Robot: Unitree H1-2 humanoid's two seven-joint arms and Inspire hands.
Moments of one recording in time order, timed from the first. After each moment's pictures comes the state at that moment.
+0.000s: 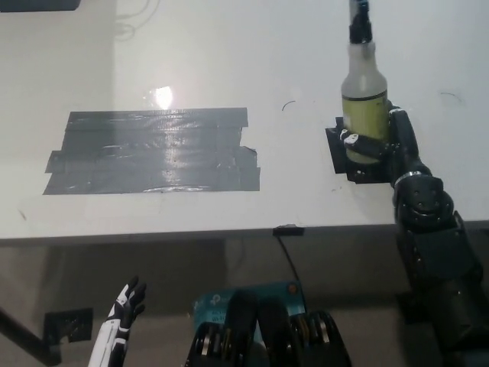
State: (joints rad) left_arm 0.12 0.09 0.00 0.13 0.10 -0.33 -0.02; right_arm -0.77 -0.08 -0.08 0.78 -0.11 0.01 -0.16
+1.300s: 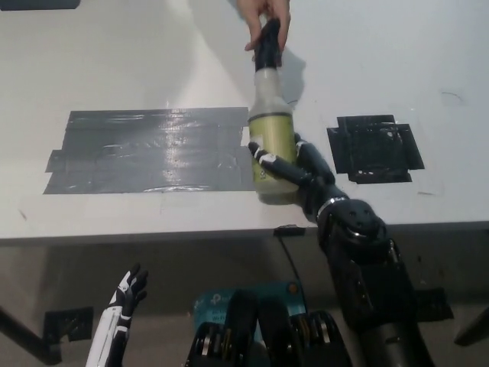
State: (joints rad) left_arm 0.09 0.09 0.00 0.13 0.10 -0.32 -0.02; right_arm -0.66 0.15 -0.05 0.46 0.09 0.38 -0.01
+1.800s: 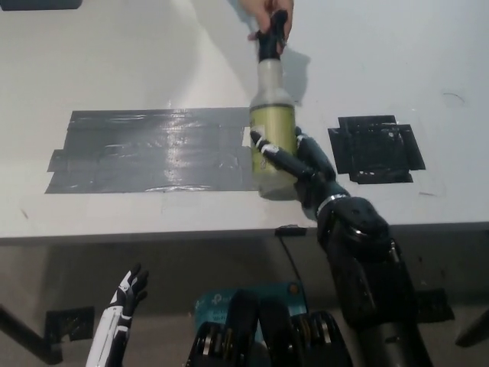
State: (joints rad) left_arm 0.09 0.10 -0.01 0.13 0.10 -0.32 -0.02; right_arm -0.66 0.15 -0.07 0.39 0.14 0.35 0.03
